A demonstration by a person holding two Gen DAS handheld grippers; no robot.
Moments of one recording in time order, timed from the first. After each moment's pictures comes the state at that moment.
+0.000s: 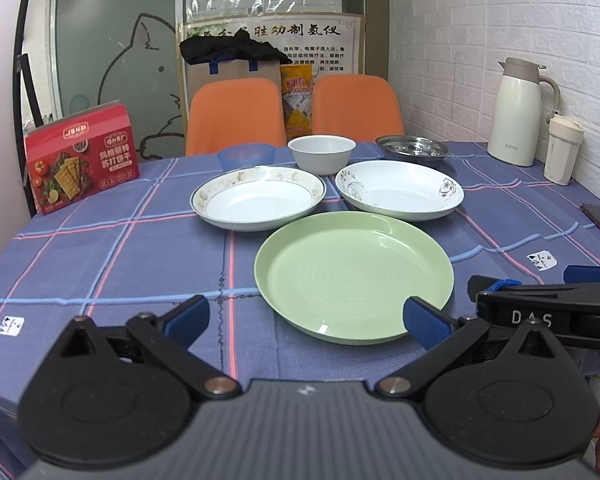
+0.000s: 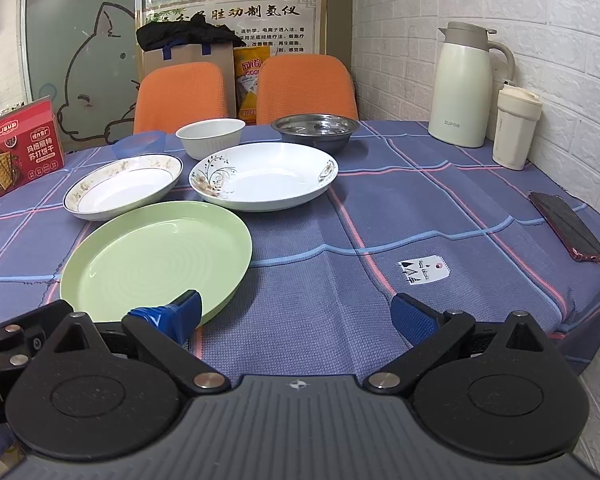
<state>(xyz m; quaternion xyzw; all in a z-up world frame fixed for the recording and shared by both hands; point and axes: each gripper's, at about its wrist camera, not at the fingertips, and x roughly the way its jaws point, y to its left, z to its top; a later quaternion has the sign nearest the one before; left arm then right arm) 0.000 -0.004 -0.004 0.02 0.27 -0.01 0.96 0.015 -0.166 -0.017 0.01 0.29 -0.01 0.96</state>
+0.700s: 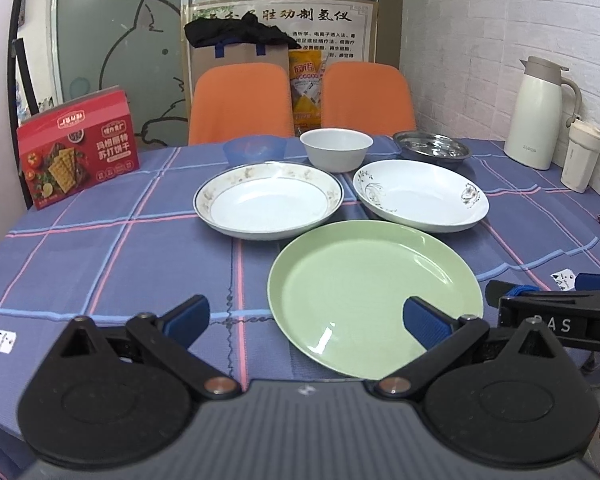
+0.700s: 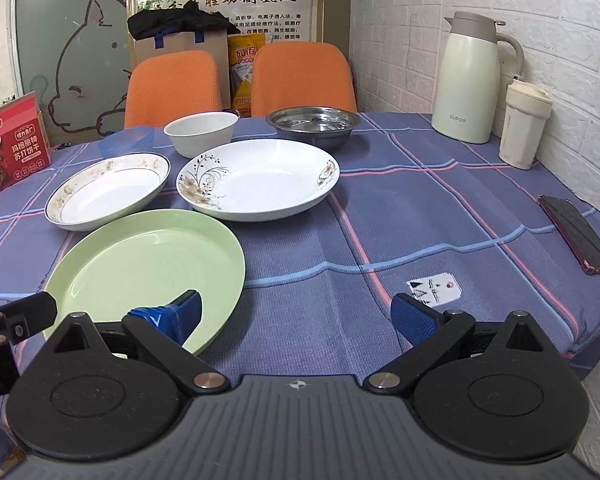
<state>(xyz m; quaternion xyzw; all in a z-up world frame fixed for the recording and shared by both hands) 0.044 0.013 0.002 0.00 0.30 0.00 0.96 0.053 -0.165 -0.014 0.01 0.31 -0.01 0.95</state>
